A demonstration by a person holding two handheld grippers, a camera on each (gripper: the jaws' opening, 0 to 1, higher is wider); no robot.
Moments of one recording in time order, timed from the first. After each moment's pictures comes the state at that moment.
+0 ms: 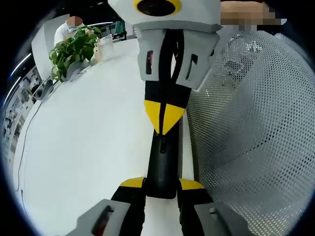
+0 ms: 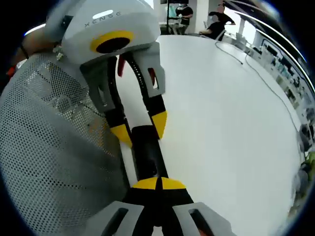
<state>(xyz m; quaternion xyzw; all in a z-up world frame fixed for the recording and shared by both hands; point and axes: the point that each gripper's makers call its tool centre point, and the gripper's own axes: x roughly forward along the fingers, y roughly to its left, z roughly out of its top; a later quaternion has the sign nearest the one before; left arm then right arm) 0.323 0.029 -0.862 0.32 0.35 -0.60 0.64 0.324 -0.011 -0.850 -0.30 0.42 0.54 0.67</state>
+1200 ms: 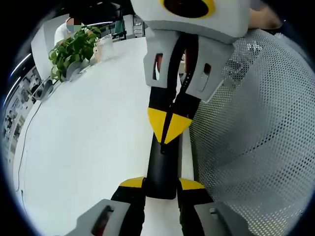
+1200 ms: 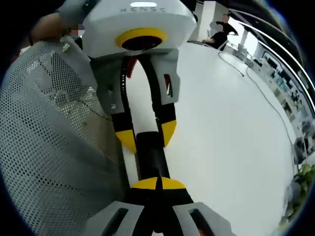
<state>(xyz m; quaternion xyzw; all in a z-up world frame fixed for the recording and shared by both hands) 0.323 0.030 -0.862 0.32 0.35 -0.60 0.64 0.321 0.001 -0.852 -0.35 0.37 0.54 0.67</state>
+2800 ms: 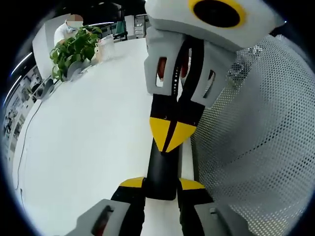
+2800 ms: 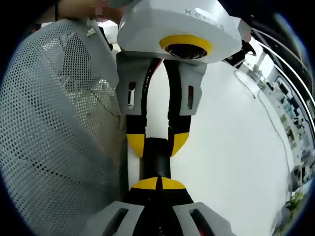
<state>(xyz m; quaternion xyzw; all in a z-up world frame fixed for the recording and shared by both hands) 0.324 0.030 -0.862 0.32 0.35 -0.60 0.64 0.320 0.013 -0.851 -0.38 0.31 0.58 0.64</state>
